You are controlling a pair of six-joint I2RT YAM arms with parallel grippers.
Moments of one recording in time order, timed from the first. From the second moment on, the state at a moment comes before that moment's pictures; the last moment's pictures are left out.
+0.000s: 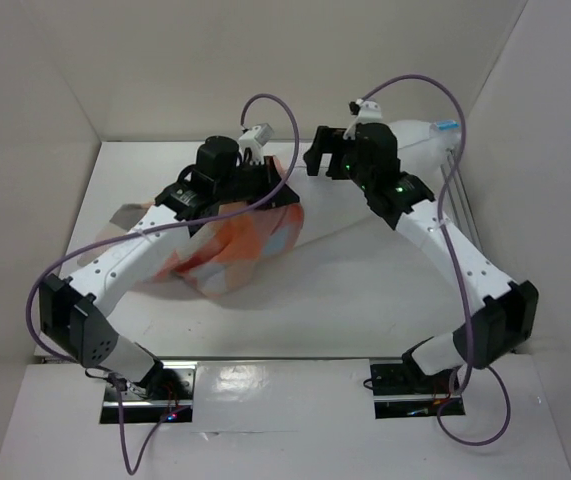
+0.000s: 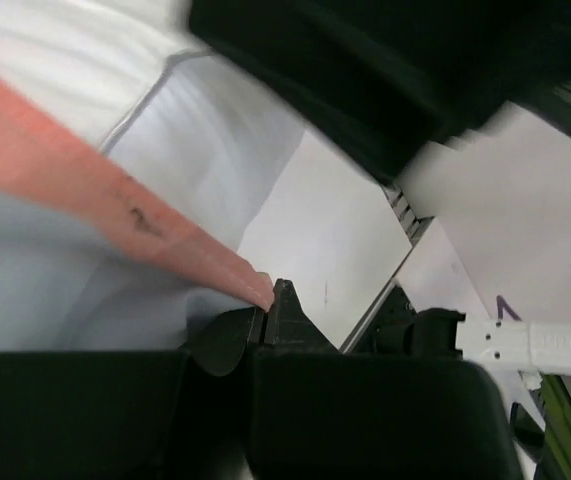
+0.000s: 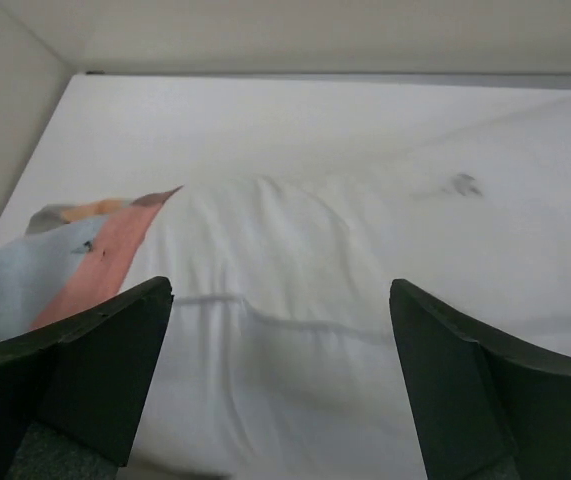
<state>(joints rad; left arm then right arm) -0.56 1.47 1.41 -0.30 0.41 -0.56 0.47 1.47 1.42 -0.24 0.07 0.37</state>
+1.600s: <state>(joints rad) -0.33 1.92 2.12 -0.68 0.44 -0.46 0.17 1.33 1.06 0.15 -0.22 0.58</state>
